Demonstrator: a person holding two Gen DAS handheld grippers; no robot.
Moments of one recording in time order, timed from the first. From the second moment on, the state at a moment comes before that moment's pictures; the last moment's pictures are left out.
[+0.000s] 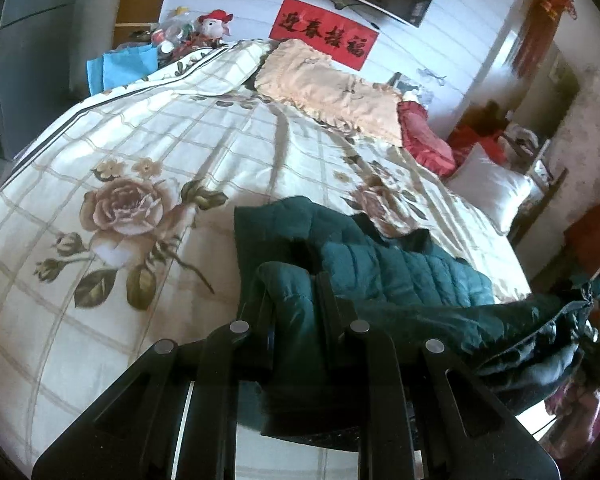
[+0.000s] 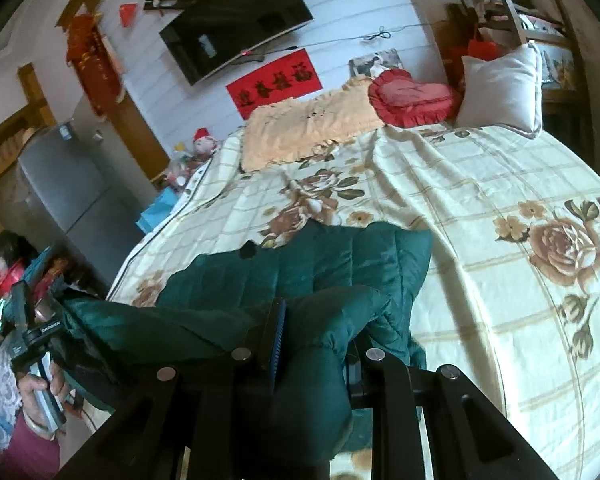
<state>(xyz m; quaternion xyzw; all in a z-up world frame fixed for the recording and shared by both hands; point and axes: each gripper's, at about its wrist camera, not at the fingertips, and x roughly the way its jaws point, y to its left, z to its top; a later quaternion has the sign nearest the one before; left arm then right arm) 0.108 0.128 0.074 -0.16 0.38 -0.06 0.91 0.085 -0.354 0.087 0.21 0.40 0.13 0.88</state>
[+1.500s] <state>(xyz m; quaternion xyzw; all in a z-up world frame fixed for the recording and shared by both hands) 0.198 0.146 0.051 -0.21 0.41 -0.07 0.88 0.168 -0.373 0.044 0.25 0.41 0.09 0.87</state>
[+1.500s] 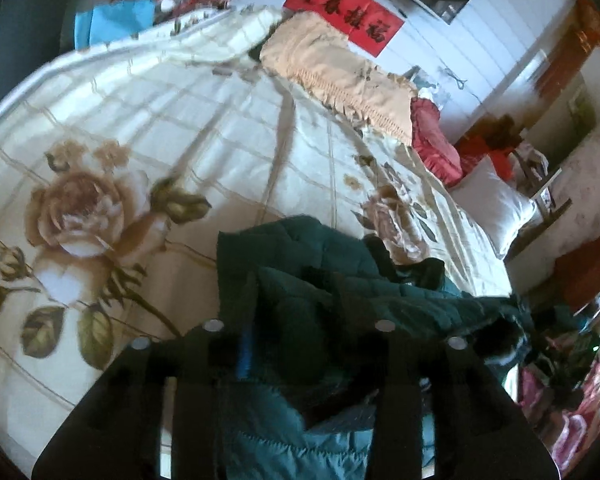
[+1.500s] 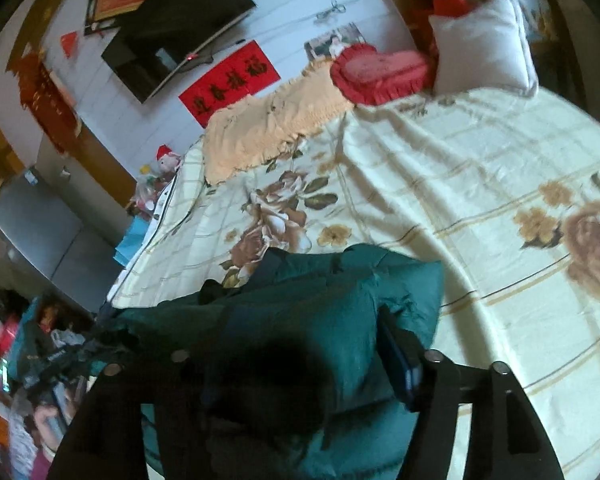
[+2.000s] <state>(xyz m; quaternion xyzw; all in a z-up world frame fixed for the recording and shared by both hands) 0.204 0.098 0.022 -0.12 0.41 -0.03 0.90 0.197 -0.267 0.031 0.09 0.44 0.13 0.88</state>
